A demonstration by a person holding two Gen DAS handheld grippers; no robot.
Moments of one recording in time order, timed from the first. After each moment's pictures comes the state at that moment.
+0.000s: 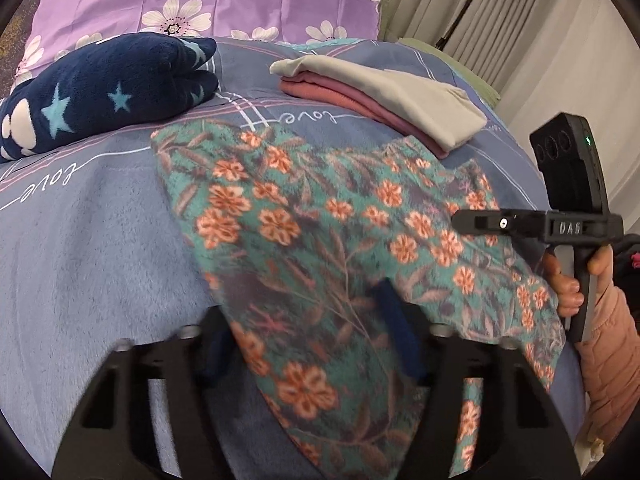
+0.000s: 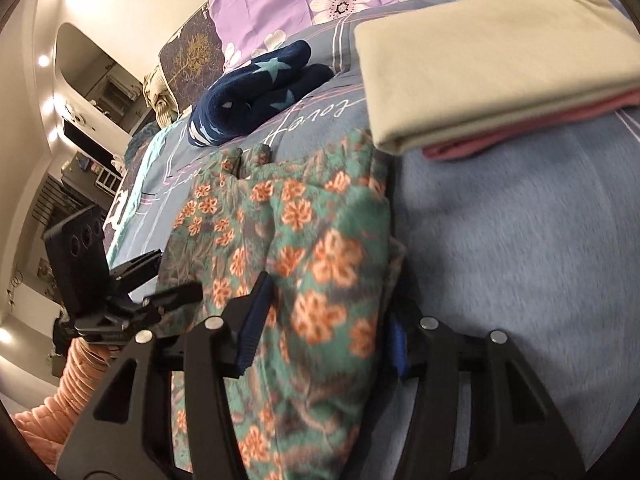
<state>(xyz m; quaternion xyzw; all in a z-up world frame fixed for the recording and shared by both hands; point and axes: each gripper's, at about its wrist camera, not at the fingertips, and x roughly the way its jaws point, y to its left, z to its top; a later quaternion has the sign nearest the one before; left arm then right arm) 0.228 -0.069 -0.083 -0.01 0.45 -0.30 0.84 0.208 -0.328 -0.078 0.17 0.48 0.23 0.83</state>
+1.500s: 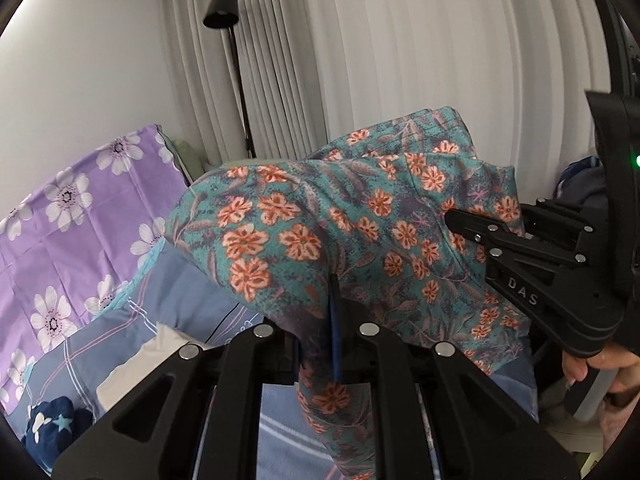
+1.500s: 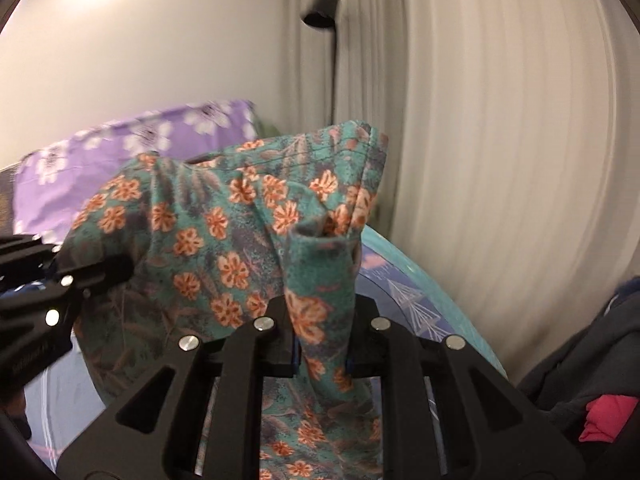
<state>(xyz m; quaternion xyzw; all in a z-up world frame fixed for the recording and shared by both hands) 0.136 -0.456 0.141 0.20 0.19 -0.47 0.84 0.015 -0.599 0.130 0.06 0.22 -0.30 0.93</state>
